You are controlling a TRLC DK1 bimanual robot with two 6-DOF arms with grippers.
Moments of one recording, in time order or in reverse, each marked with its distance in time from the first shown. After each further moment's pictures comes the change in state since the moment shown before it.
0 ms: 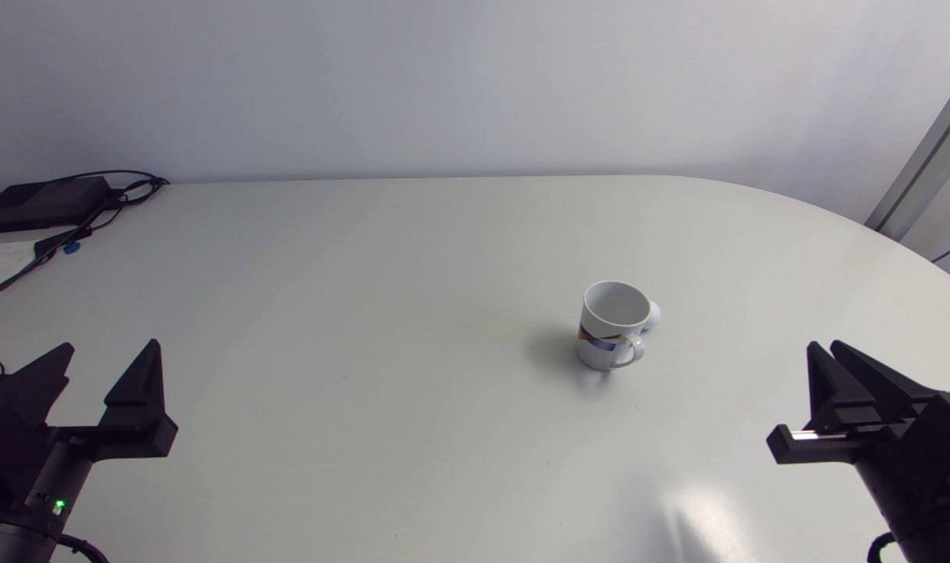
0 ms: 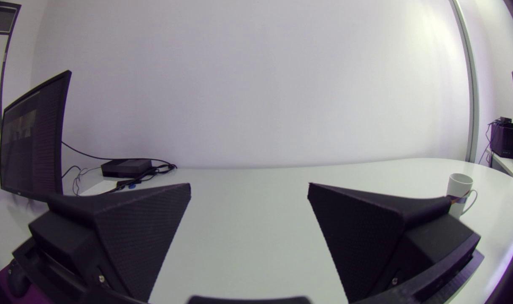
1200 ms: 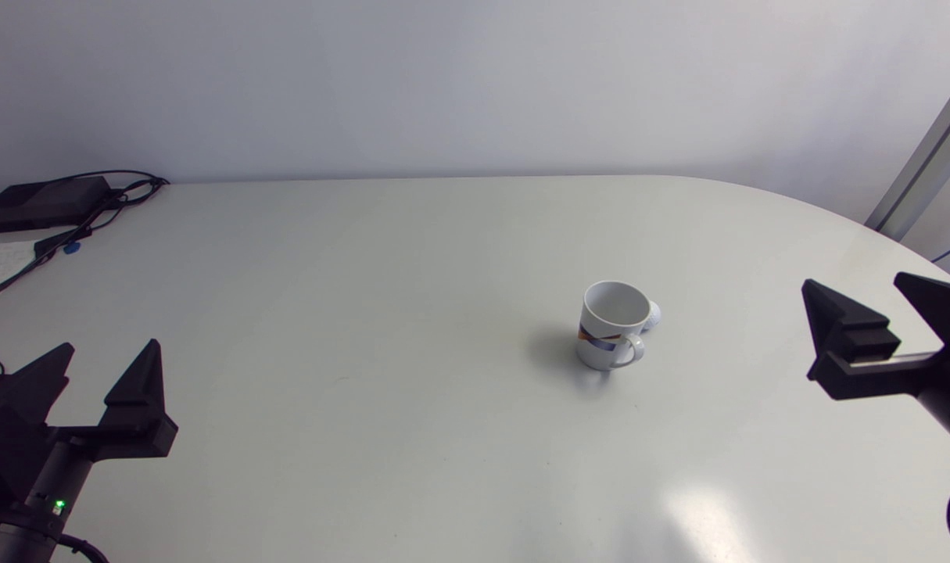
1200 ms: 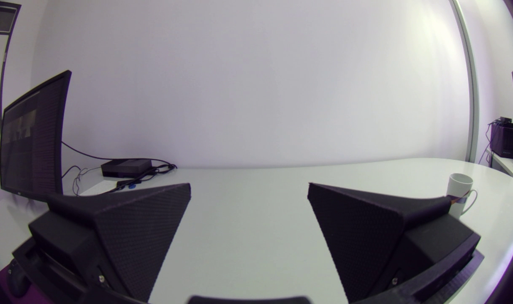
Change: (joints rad) left arm 0.000 0.000 0.000 0.000 0.000 0.000; right arm 0.040 0.332 0.379 -0.163 -0.003 0.000
